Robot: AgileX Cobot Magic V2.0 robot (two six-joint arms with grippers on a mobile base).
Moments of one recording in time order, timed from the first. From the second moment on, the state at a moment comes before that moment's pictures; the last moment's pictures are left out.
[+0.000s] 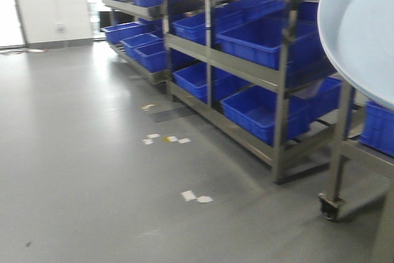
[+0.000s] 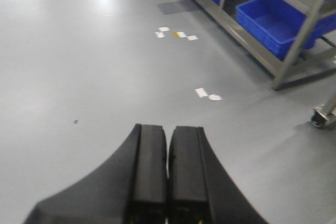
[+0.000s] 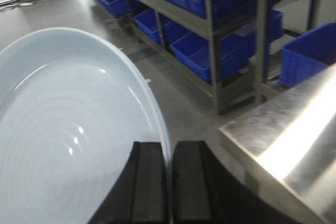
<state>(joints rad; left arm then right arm) -0.06 0.61 -0.46 0.05 0.35 -0.15 0.00 0.38 -0.36 -0.02 0.28 0.23</state>
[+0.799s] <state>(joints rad) -0.06 0.61 -0.46 0.05 0.35 -0.15 0.00 0.38 -0.36 -0.02 0.28 0.23</state>
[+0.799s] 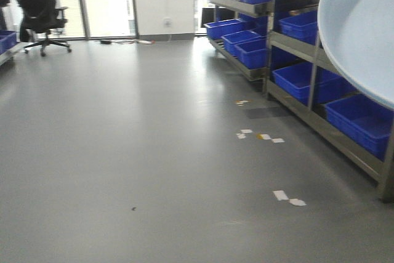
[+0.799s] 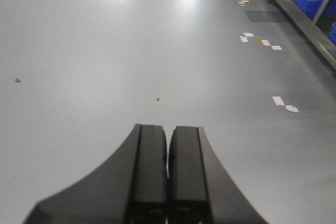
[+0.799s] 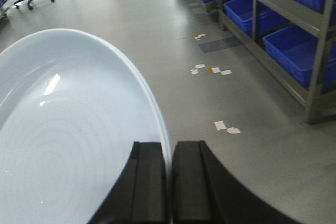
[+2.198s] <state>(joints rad) -0.06 0.61 -0.46 0.05 0.35 -0.15 0.00 0.38 -0.36 -0.02 0.28 0.23</state>
